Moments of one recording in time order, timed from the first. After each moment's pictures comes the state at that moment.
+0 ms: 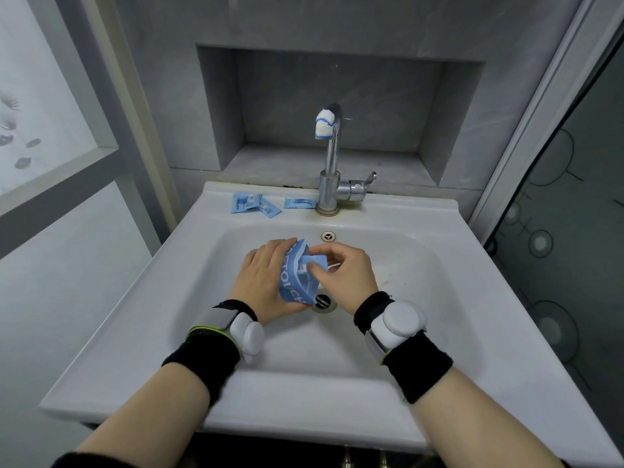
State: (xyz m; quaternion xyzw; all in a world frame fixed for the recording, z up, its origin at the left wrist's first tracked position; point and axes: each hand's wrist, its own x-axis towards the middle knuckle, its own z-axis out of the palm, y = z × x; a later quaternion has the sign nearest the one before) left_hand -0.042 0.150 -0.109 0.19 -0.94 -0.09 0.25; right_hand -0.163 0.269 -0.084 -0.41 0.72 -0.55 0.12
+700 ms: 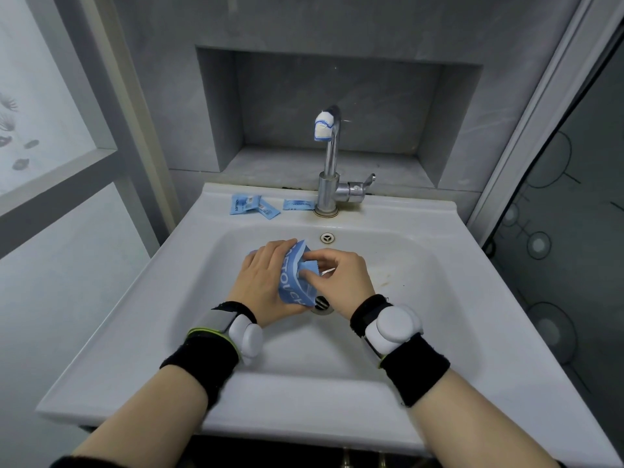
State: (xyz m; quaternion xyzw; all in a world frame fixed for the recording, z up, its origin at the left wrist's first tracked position) left_hand -0.042 0.152 -0.108 0.19 -0.94 -0.10 0.26; right_hand -0.160 0.268 -0.085 -0.44 0.73 -0.51 0.12
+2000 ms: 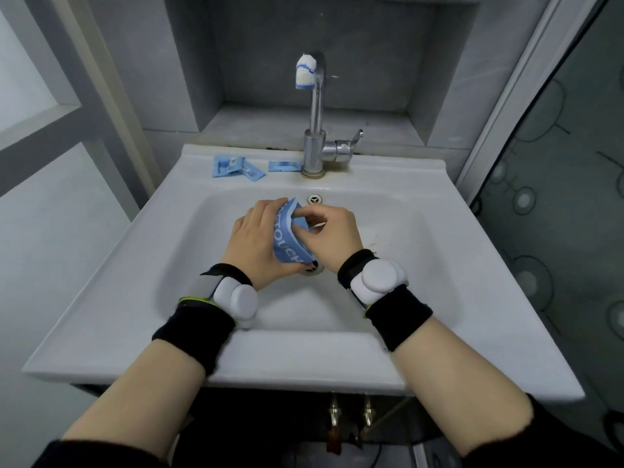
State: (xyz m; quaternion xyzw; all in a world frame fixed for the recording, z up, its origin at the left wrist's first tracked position) left_hand -0.046 0.172 -0.098 0.19 -0.92 -0.16 0.29; right_hand -0.162 0.269 -0.084 -0.44 0.72 -0.53 0.07
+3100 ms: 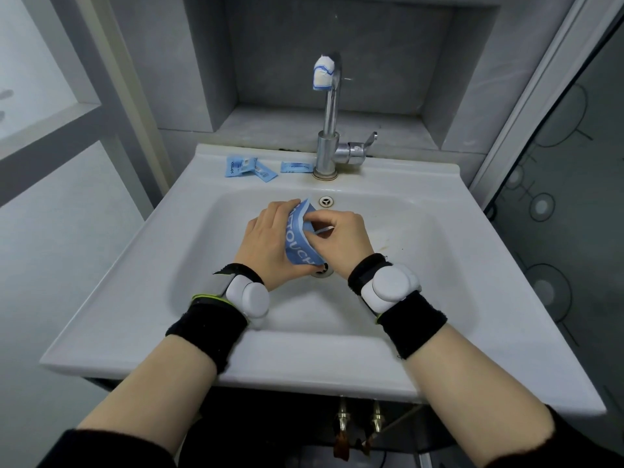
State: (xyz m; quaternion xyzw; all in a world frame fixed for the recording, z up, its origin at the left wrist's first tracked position) left_hand -0.045 0.175 -0.095 0.20 -0.93 -0.18 0.27; right_hand -0.158 0.269 -0.084 -0.47 0.70 -0.52 0.11
